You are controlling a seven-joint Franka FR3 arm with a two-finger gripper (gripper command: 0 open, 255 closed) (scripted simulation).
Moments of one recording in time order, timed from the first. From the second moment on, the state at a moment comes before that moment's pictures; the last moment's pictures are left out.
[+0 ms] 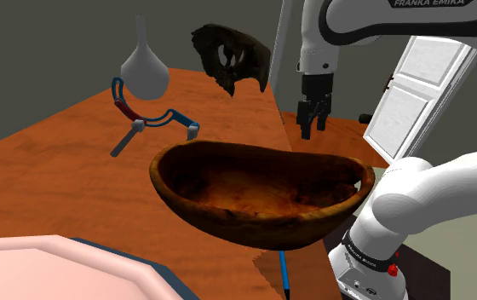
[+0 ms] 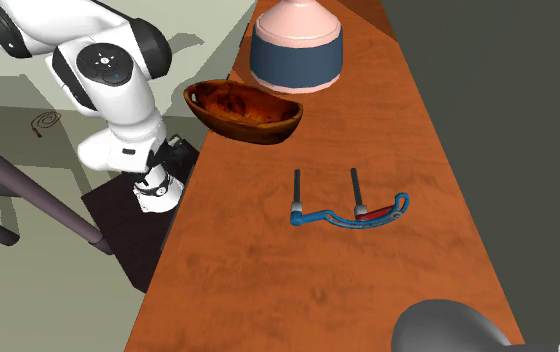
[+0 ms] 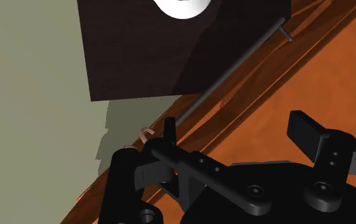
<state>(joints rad) -0.01 -0.78 0.04 -2.45 0.03 1.42 0.04</state>
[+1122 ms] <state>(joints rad) -0.06 -0.46 0.33 -2.28 0.24 1.77 0.62</state>
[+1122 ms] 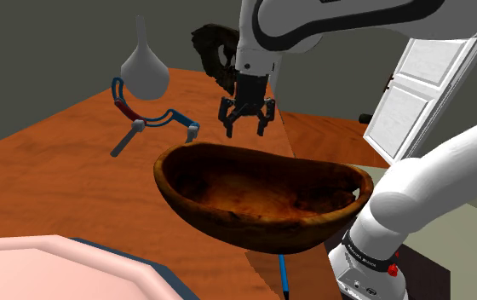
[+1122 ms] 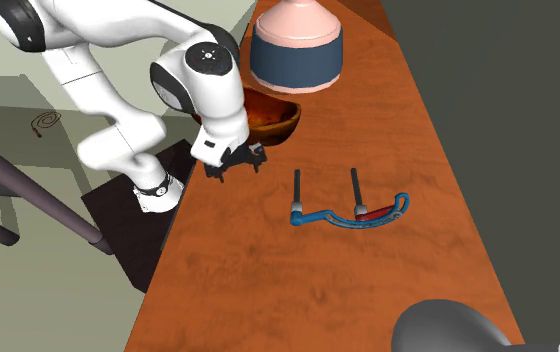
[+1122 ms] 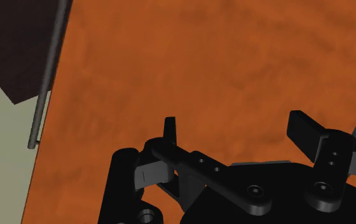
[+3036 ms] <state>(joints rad) -0.12 -0.04 0.51 -2.01 0.07 2.07 1.14</state>
